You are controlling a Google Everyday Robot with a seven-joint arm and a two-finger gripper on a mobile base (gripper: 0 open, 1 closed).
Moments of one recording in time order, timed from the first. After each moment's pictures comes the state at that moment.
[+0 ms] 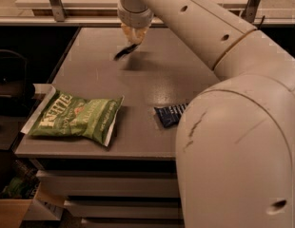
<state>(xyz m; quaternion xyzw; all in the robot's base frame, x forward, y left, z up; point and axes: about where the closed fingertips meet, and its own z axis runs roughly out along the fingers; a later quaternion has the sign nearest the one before) 0.748 0.032 0.904 -0.96 0.15 -0.22 0.07</state>
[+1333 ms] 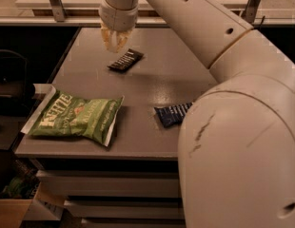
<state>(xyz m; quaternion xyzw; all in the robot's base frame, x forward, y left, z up) 0.683 0.090 0.912 -0.98 0.07 -0.11 0.14</state>
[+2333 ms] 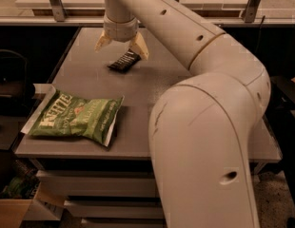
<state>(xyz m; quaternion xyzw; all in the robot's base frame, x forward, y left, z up) 0.718 0.075 0.860 -0.99 0.10 -0.11 0.06</state>
